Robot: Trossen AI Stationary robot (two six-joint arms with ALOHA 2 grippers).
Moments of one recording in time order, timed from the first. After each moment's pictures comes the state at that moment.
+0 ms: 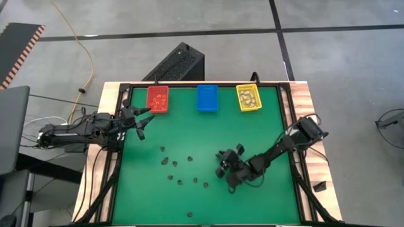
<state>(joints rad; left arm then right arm) 0.04 0.24 0.31 -0.10 -0.50 0.06 0.50 1.85 0.82 0.13 0.99 0.90</state>
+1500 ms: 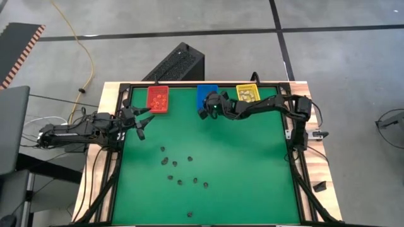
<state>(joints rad) 0.04 0.24 0.31 -0.10 -0.50 0.07 -0.30 1.85 1.09 0.22 0.43 0.32</state>
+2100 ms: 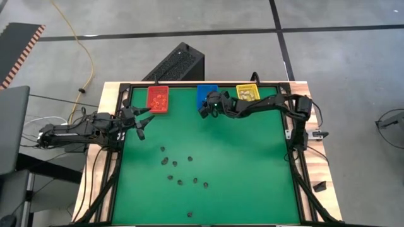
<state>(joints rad) 0.04 0.24 0.31 -0.10 -0.50 0.06 -0.32 1.85 1.09 0.20 0.41 0.31</state>
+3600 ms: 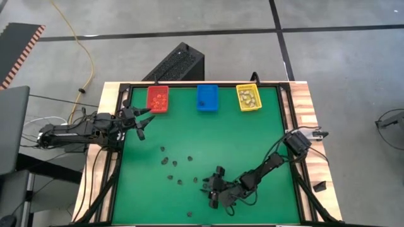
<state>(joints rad) 0.04 0.24 0.31 -0.12 -0.50 0.04 0.60 2.11 1.09 0.38 0.67 0.58</state>
